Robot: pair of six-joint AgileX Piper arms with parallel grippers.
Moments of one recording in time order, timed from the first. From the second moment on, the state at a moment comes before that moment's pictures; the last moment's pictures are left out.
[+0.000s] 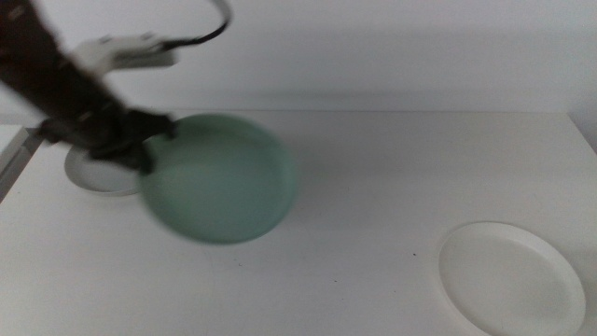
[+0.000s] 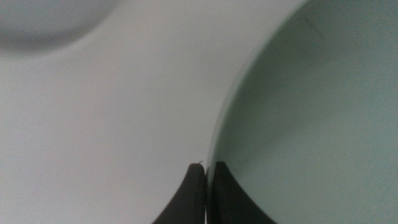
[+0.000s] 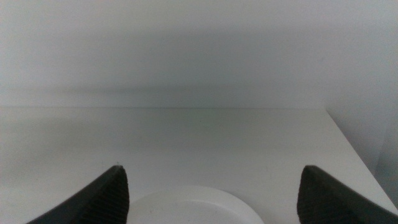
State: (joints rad) left arm -0.13 1.59 -1.31 -0.21 1.04 0.04; right arm 0.06 0.00 0.00 0.08 0.16 -0.06
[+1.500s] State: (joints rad) left arm -0.30 2.07 -1.63 -0.33 1.06 0.10; right arm 0.06 0.00 0.00 0.08 0.16 -0.06
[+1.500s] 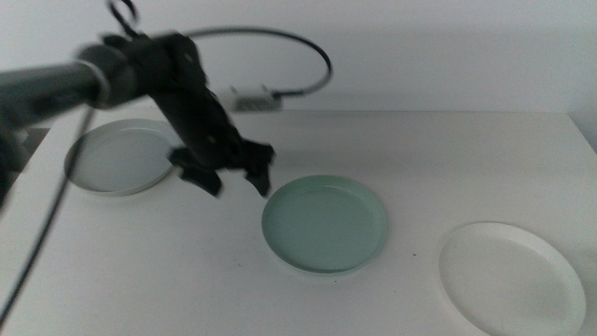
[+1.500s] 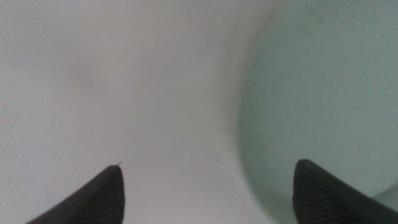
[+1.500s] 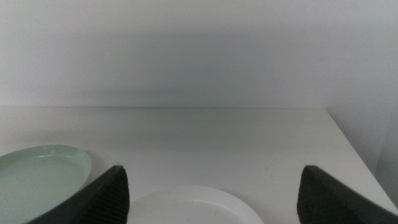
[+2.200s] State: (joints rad) left arm 0.26 2.14 -1.99 -0.17 1.14 0.18; right arm 0.06 0.00 0.00 0.08 0.16 -0.06
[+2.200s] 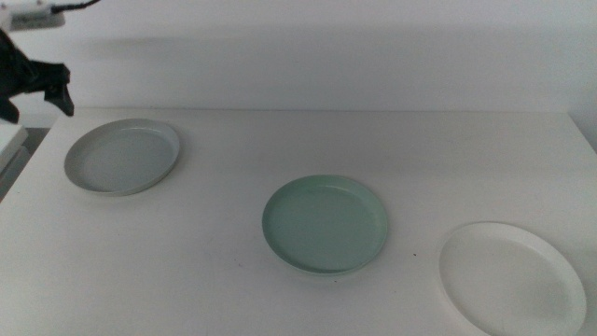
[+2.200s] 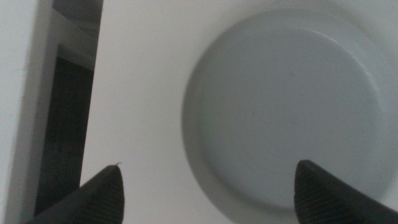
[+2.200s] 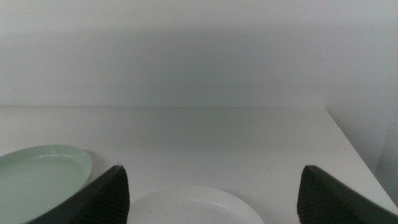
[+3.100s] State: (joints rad) left arm 0.28 2.41 -2.02 -0.25 0.96 0.29; right arm 0.06 0.00 0.00 0.08 0.16 -0.06
